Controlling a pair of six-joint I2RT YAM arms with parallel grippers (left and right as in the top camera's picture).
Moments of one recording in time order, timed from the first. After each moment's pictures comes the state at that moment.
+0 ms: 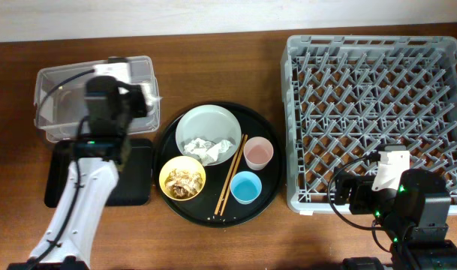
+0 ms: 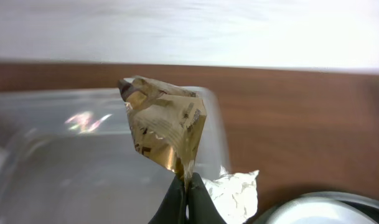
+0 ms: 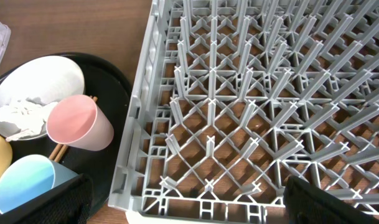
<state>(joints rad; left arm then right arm) -0.03 1.44 1.02 -0.08 -0.10 -0.07 -0.01 0.60 0.88 -0.97 -0.07 0.05</state>
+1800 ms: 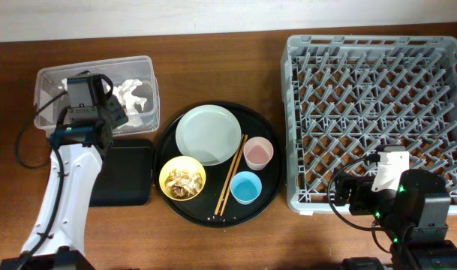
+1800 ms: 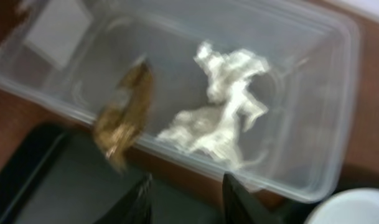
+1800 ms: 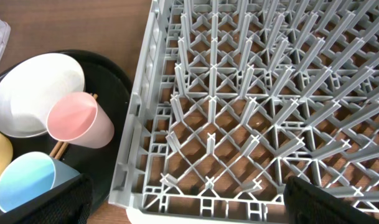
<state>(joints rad) 0.06 1.51 1.17 -0.49 -0.20 -0.34 -0.01 0.60 0.88 -0.98 -0.07 0.05</state>
